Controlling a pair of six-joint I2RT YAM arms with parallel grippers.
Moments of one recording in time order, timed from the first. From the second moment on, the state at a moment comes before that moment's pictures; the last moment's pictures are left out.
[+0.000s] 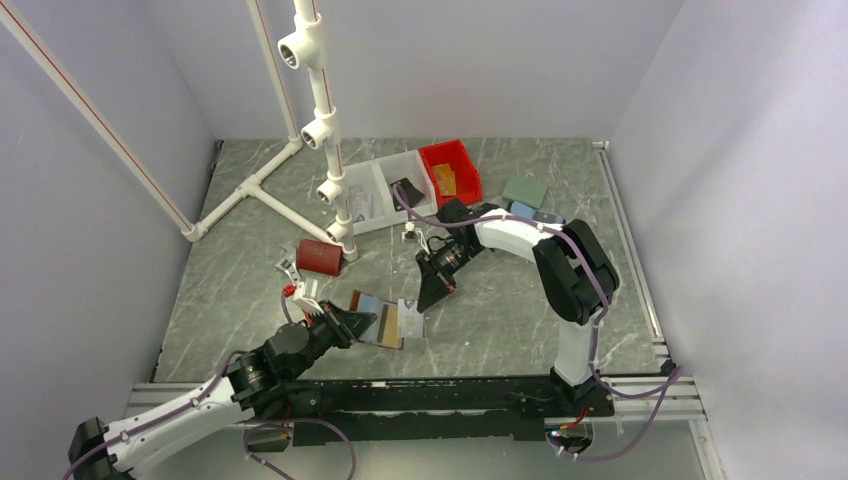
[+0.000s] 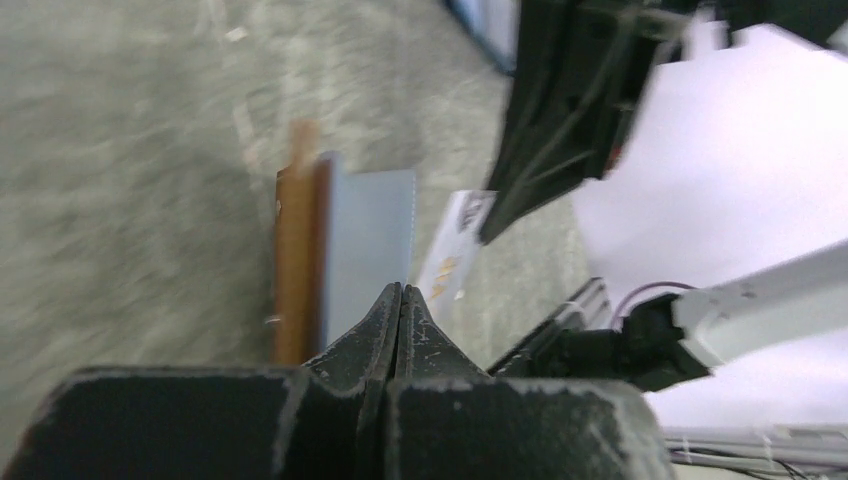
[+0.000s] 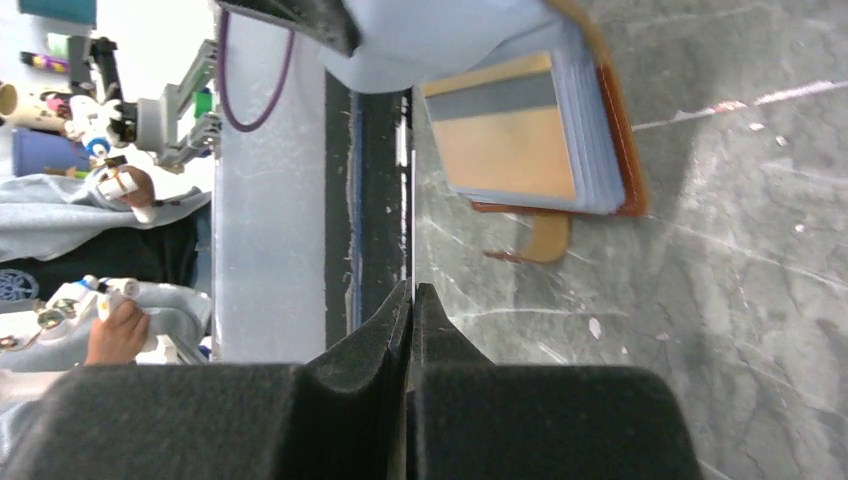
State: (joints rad) left arm -0.99 0.26 0.01 0.12 -0.28 -1.02; right arm 0.60 1.91 1.25 -0.80 -1.19 -0.46
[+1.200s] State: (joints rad) left arm -0.99 0.37 0.23 -0.65 -0.42 -1.27; right arm 0.43 2.12 1.93 -0.52 -0.85 -0.08
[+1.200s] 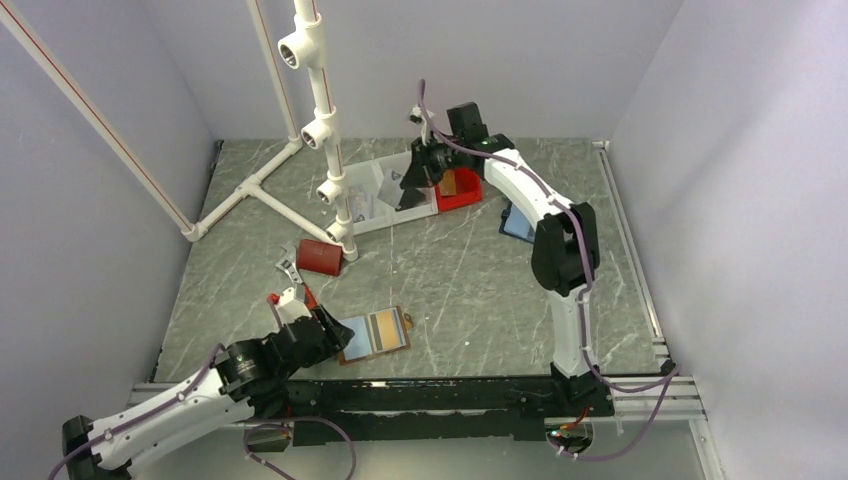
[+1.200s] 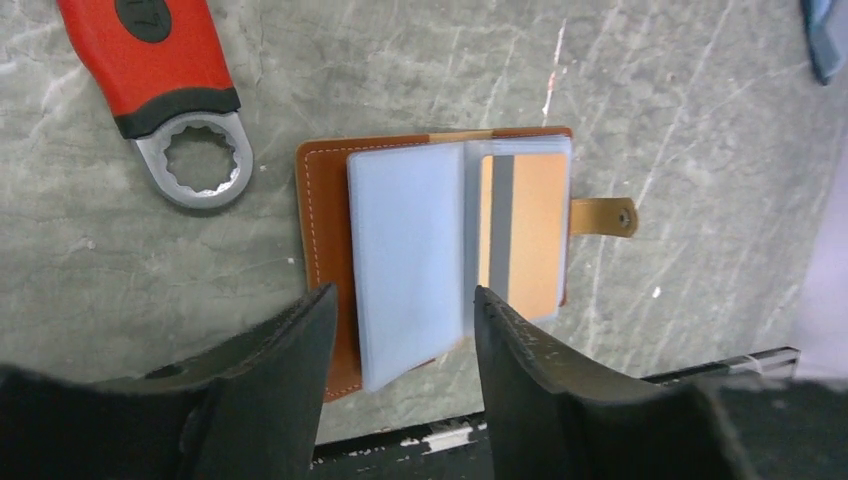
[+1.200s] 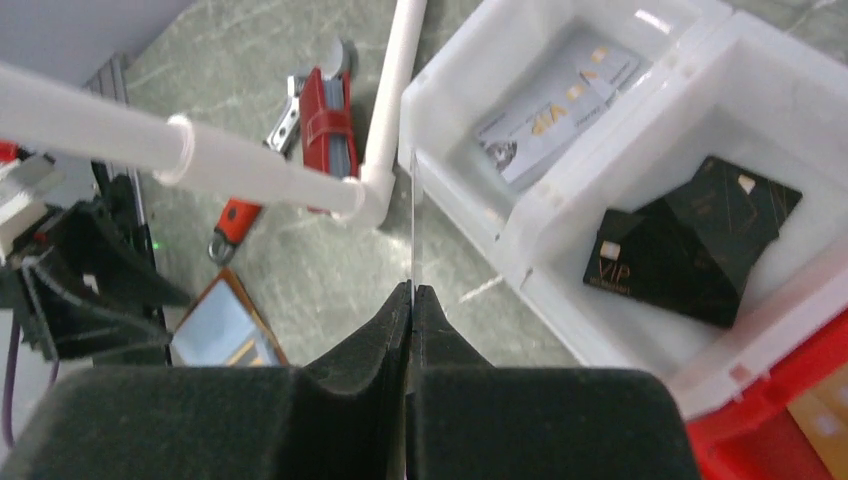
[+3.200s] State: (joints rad) left arm -0.99 0.33 0.33 -0.61 -0.28 -1.09; right arm 0.55 1.61 1.40 -0.43 -0.64 -0.24
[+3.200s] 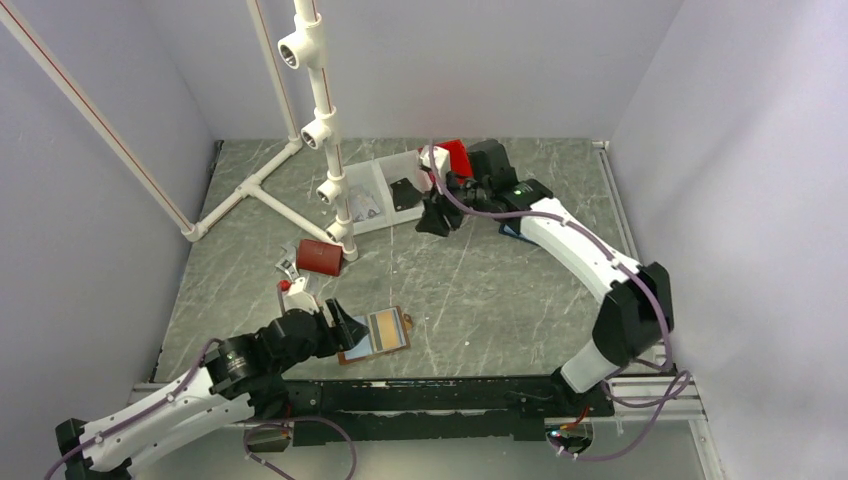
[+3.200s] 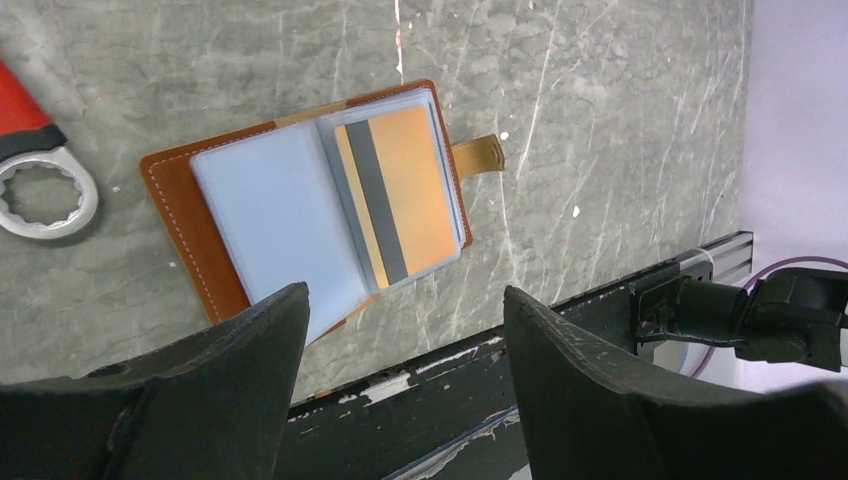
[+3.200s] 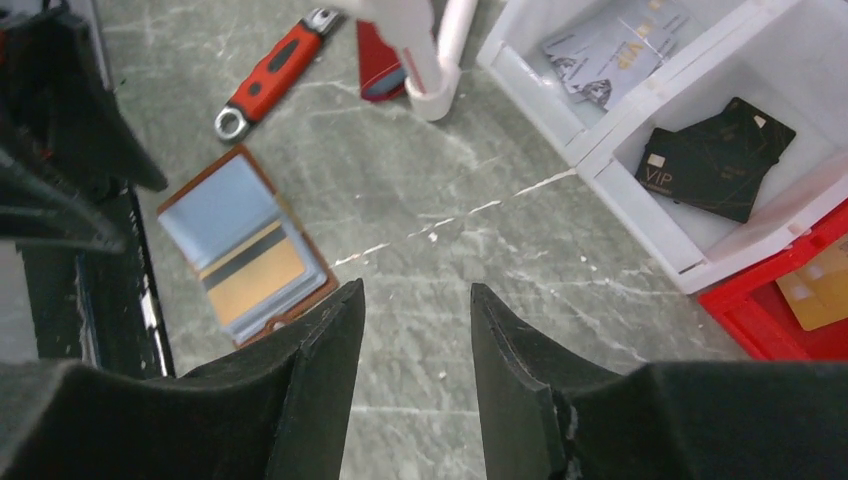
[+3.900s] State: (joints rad) left arm -0.98 0.86 0.36 -0.33 -0.23 -1.04; right arm 0.18 1.16 0.93 -0.50 -0.96 -0.40
